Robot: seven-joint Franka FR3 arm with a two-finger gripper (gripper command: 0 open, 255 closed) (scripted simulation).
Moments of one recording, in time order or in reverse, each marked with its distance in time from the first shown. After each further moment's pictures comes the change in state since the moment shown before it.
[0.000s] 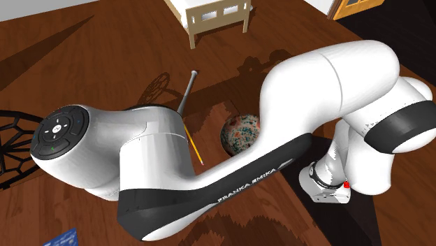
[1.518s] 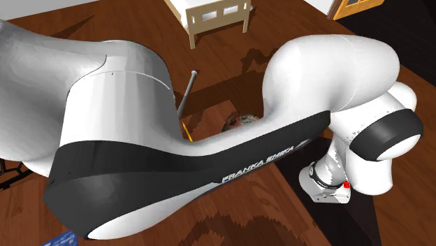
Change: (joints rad) arm 0.056 0.095 0.004 0.411 -0.036 -0.320 0.004
